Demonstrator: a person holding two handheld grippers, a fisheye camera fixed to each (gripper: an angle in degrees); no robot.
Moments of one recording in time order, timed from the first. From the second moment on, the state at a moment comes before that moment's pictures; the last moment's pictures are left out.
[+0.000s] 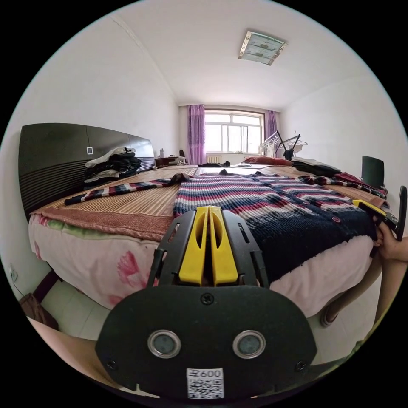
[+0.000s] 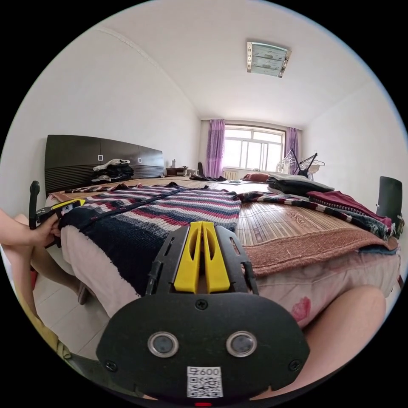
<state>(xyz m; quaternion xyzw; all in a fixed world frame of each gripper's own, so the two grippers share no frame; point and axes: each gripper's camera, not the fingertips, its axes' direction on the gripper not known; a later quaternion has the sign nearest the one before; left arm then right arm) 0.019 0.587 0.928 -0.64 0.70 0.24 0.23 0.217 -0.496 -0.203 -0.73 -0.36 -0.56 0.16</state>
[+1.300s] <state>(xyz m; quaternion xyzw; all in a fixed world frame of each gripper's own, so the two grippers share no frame) 0.034 0.602 0.895 -0.63 0.69 0.26 0.27 0.228 -0.460 -0.231 -0.73 -0.36 -0.55 0.18</state>
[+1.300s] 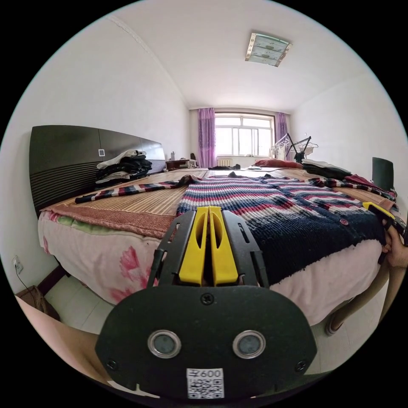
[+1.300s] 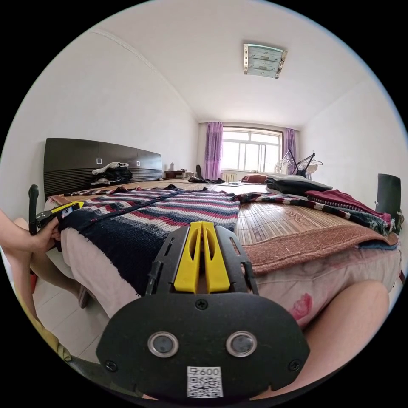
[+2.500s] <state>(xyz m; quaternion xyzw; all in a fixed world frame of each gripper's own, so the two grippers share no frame) 0.043 0.613 0.891 -0.63 0.68 0.26 0.27 0.222 -0.450 -0.242 -0.73 -0.36 -0.55 0.18</state>
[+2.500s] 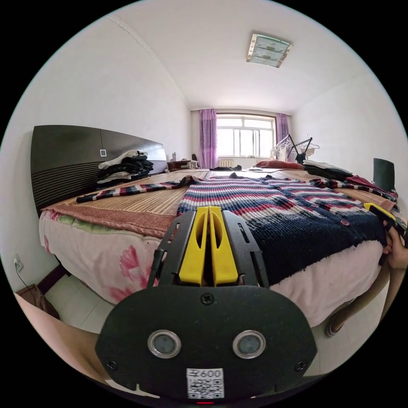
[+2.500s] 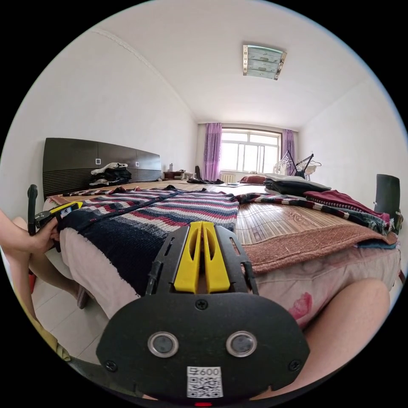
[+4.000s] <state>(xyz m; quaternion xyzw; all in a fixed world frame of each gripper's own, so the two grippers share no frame) 0.043 0.623 0.901 -0.64 0.68 0.24 0.26 0.213 -0.456 -0.240 -0.73 -0.35 -0.56 0.18</state>
